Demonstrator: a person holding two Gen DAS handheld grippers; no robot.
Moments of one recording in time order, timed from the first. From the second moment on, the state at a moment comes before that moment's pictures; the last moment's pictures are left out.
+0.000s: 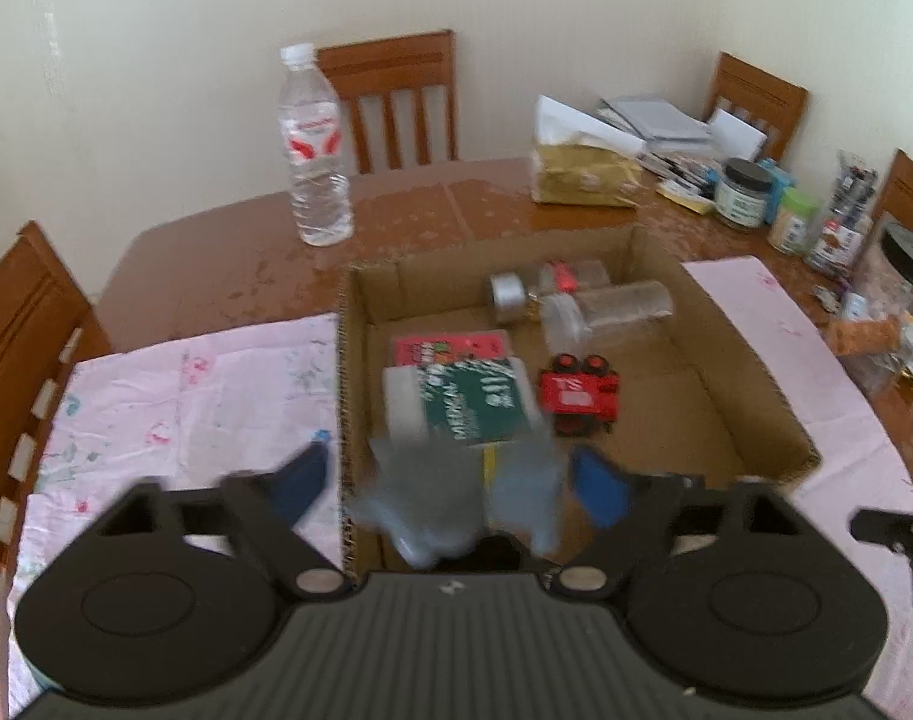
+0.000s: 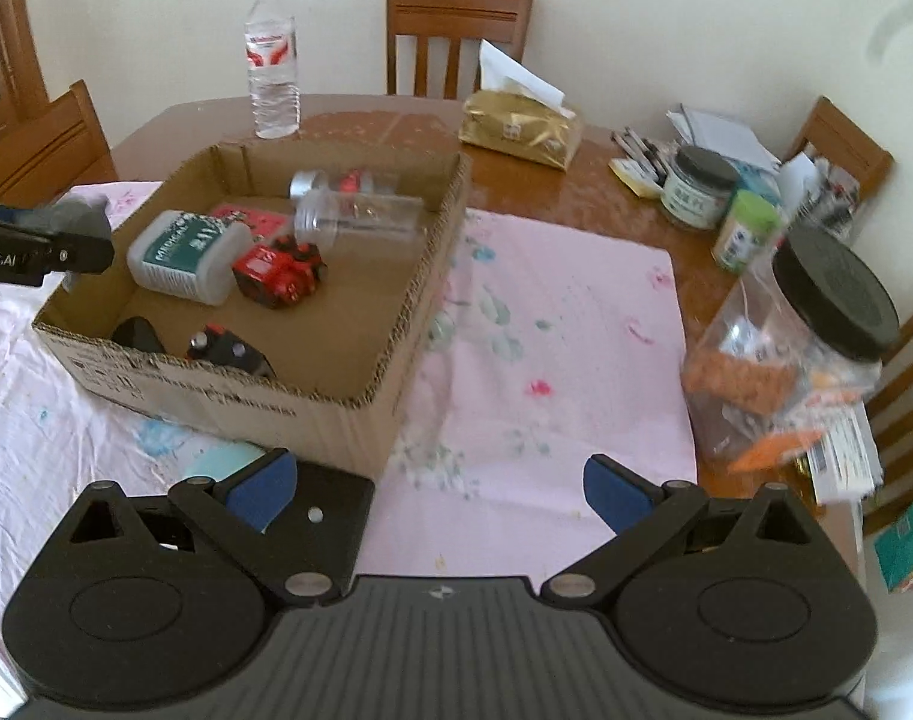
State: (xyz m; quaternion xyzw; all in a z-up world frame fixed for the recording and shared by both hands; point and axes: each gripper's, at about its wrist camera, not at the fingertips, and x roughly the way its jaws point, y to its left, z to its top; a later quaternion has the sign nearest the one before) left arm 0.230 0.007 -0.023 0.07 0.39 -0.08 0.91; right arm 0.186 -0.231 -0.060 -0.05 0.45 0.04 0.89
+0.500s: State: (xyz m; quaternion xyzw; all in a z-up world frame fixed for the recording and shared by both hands) left arm 0.183 0.013 -0.021 0.05 0.39 -0.10 0.91; right arm 0.189 -0.220 -0.098 -0.03 0.48 0.03 0.88
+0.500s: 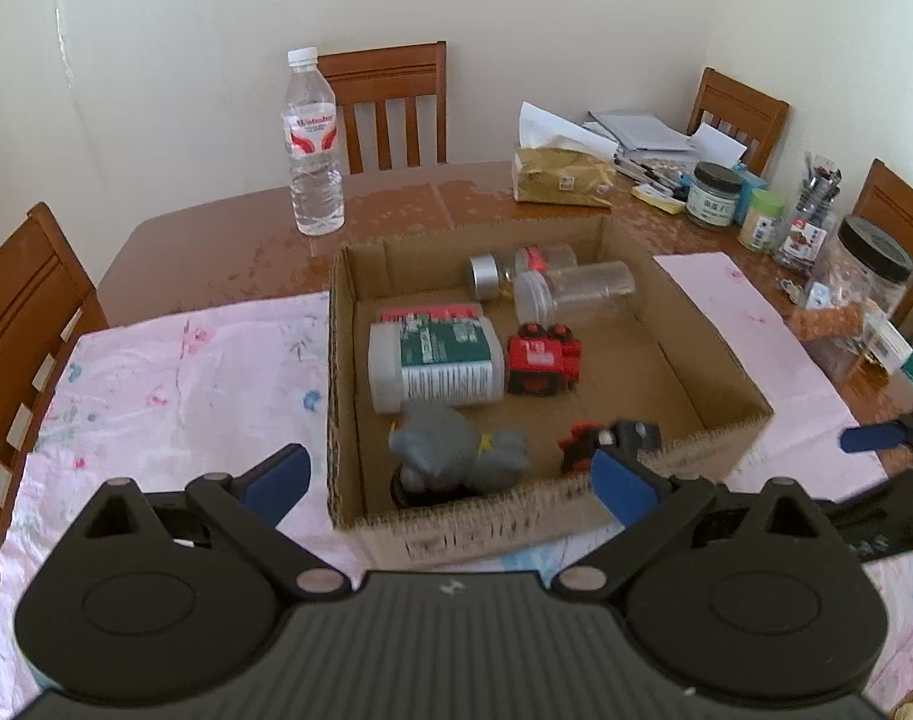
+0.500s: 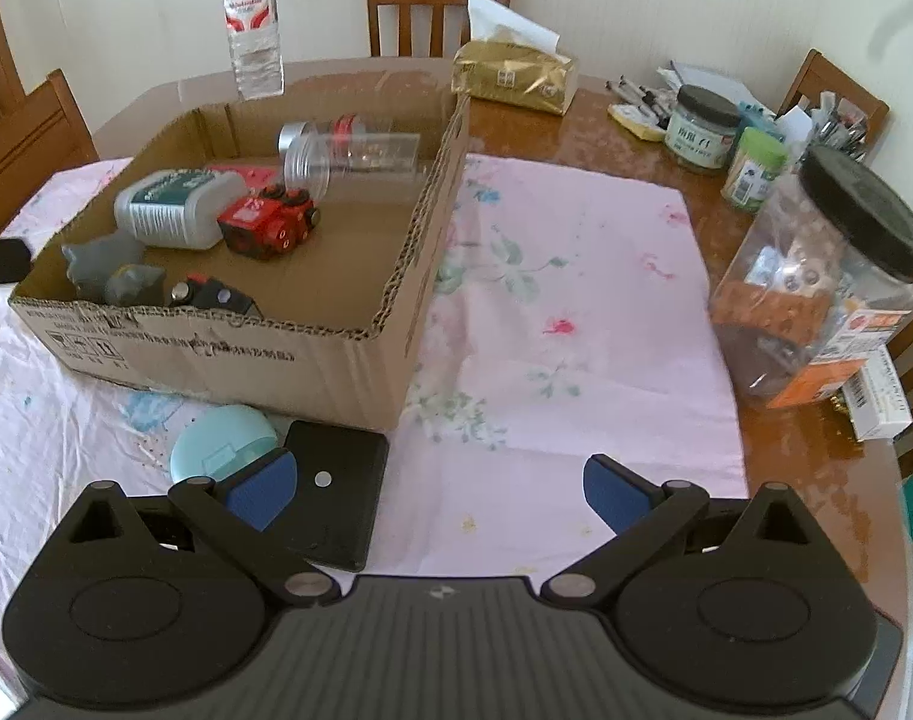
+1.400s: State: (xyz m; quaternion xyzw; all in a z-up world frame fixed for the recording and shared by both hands) left arm 0.144 0.043 -0.059 0.07 0.41 -0.08 0.90; right arm 0.210 -0.157 -0.143 -0.07 0.50 0.02 0.86
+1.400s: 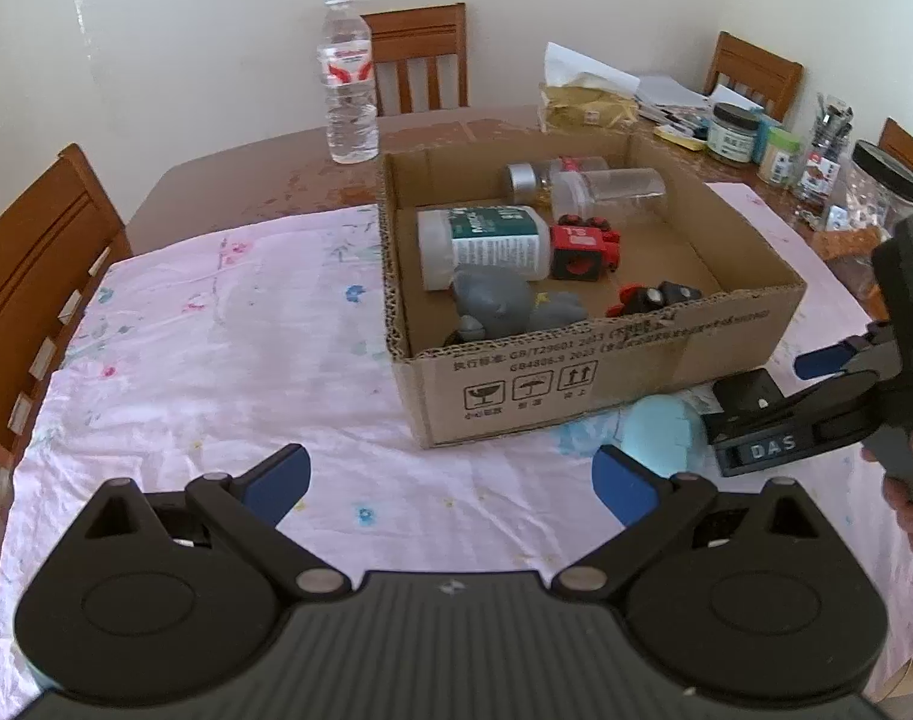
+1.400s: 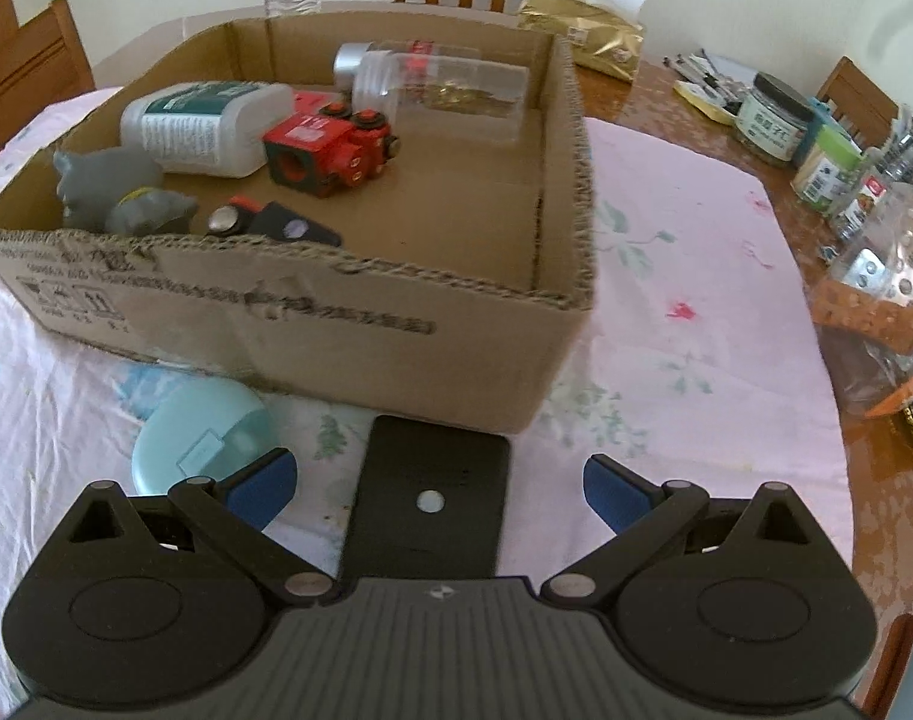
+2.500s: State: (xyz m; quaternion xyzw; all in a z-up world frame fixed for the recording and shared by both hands) left arm 0.173 -0.054 -0.129 0.08 0.47 -0.15 0.87; right arm 0.171 -0.241 -0.144 -0.05 0.48 0.05 0.88
